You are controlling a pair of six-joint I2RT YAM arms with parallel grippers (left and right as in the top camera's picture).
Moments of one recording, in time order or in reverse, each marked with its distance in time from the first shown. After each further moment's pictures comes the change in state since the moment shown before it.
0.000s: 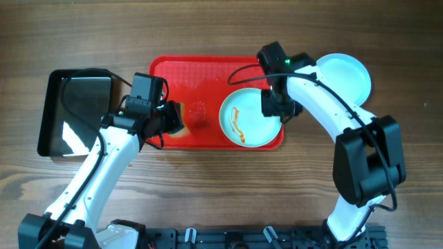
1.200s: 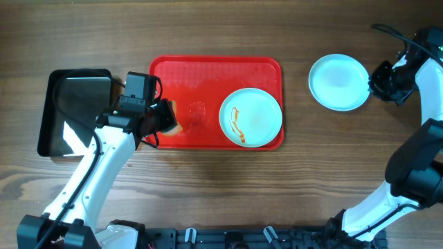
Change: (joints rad) left arm 0.042 0.000 0.000 0.000 -0.041 0.000; right arm -0.779 0.001 0.149 0.033 -0.238 -0.041
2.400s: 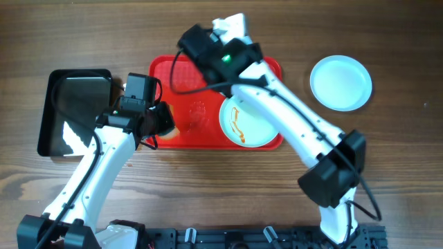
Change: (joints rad) left arm 0.000 0.000 0.000 -0.045 -0.037 0.000; right arm 1.094 0.130 0.515 -0.280 0.941 0.167
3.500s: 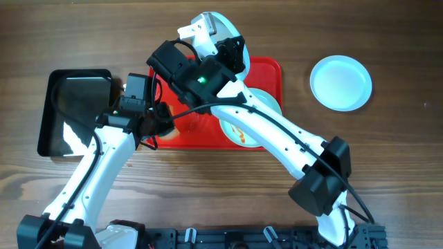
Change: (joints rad) left arm 0.000 0.000 0.000 -0.007 -0.001 0.000; right arm 0.177 0.026 0.000 0.181 0.465 -0.332
